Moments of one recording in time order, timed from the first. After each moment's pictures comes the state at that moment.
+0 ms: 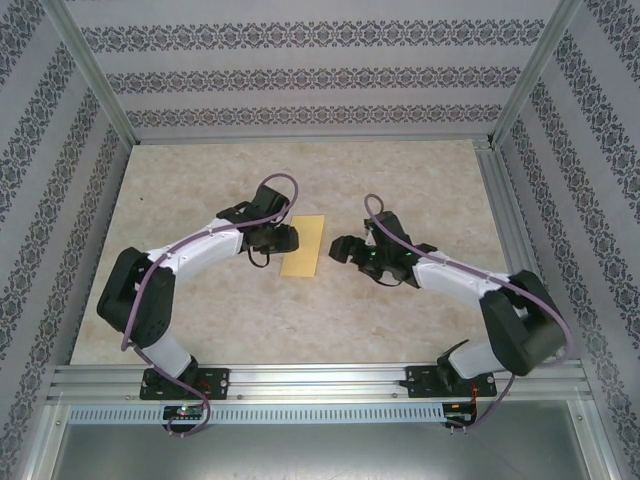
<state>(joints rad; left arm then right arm) -0.54 1.66 1.10 -0.52 0.12 -0.63 0.56 1.47 0.72 -0.09 -0.31 0.85</state>
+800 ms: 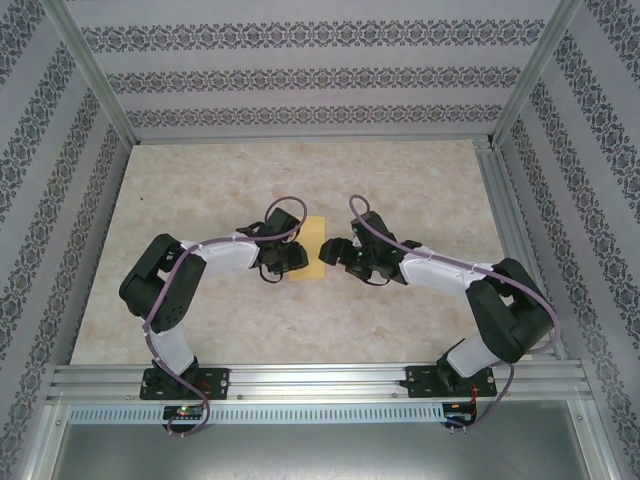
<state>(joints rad) -0.62 1.79 0.98 -0.28 0.17 -0.85 0.63 1.52 0.78 -0.13 -0.26 0.90</state>
